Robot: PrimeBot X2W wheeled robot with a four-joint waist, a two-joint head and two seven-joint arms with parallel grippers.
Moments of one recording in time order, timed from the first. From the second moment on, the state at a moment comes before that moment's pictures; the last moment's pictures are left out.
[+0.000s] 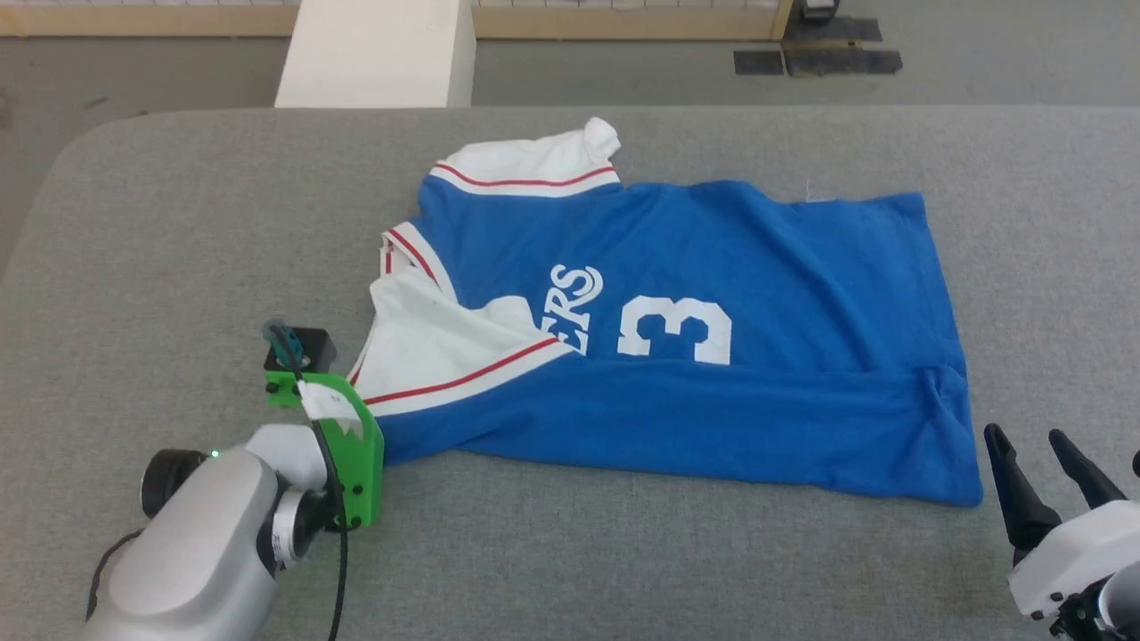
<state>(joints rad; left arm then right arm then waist) -0.45 0.45 -0.55 0.33 -0.65 0.20 0.76 0.06 -0.21 -0.17 0.01 0.39 0.13 0.21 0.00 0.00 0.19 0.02</state>
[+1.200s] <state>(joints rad) -0.39 0.46 -0.46 0.14 -0.74 0.21 0.66 -0.15 -0.36 0.06 -0.07 0.17 0.13 1.13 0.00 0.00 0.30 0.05</state>
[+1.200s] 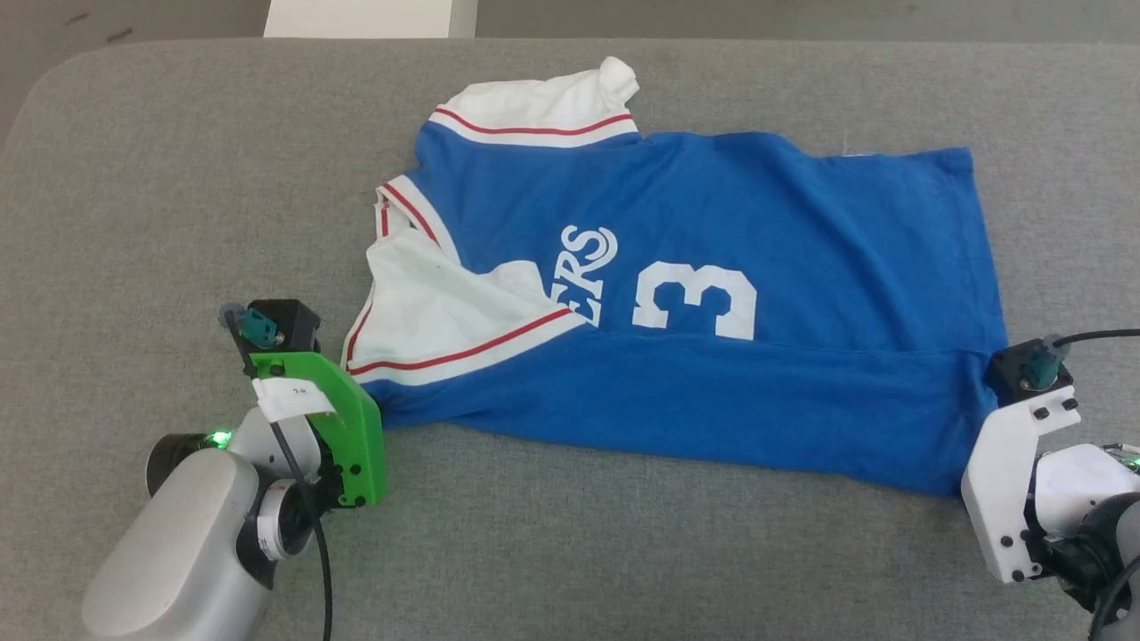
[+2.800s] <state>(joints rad) 0.04 0.48 -0.34 0.00 -0.91 0.33 0.59 0.01 -0.34 -0.04 0.06 0.34 0.13 1.02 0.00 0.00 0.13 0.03</state>
